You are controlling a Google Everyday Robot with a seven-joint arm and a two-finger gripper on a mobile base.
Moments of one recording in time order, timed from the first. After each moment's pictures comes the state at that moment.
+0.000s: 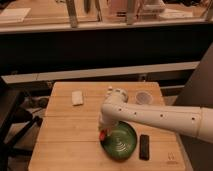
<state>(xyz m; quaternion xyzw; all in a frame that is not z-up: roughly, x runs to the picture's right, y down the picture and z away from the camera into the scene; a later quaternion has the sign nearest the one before) 0.009 0.216 0.759 -0.21 -0.26 -0.54 0.77</state>
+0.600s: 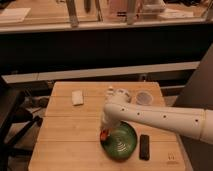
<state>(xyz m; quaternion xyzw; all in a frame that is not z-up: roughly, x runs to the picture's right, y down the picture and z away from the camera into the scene) 0.017 0.217 0.760 -0.21 -0.26 -0.53 0.78</state>
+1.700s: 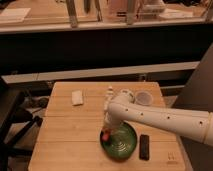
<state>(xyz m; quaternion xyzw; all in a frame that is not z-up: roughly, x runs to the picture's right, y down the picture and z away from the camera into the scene) 0.027 0.217 0.761 -0.21 -0.27 -0.52 0.78</state>
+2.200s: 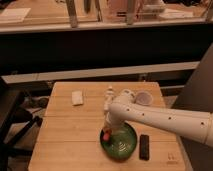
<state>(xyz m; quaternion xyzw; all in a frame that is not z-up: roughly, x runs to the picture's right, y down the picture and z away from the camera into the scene) 0.031 0.218 0.762 -0.21 -0.27 -0.52 0.78</state>
